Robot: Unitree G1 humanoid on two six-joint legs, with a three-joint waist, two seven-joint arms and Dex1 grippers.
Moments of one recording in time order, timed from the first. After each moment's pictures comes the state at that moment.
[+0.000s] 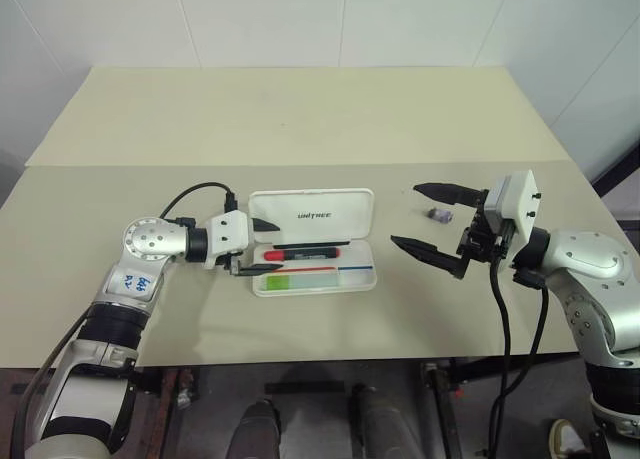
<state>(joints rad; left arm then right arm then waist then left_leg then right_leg) -0.60 0.65 -0.13 0.35 -0.08 -0.19 -1.12 -0.34 -0.71 -0.13 -0.35 0.53 0.35 0.92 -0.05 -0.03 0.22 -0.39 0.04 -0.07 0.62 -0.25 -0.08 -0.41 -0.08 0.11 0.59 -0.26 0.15</state>
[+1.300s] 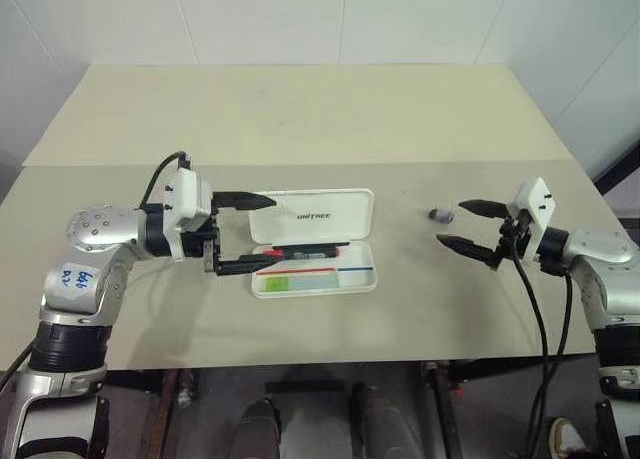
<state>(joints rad) -0.50 0.72 0.09 -0.12 -0.49 0.33 -1.15 -0.54 -0.76 -0.10 0.43 0.33 0.12 1.12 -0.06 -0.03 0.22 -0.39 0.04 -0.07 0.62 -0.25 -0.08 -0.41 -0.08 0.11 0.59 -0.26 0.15</state>
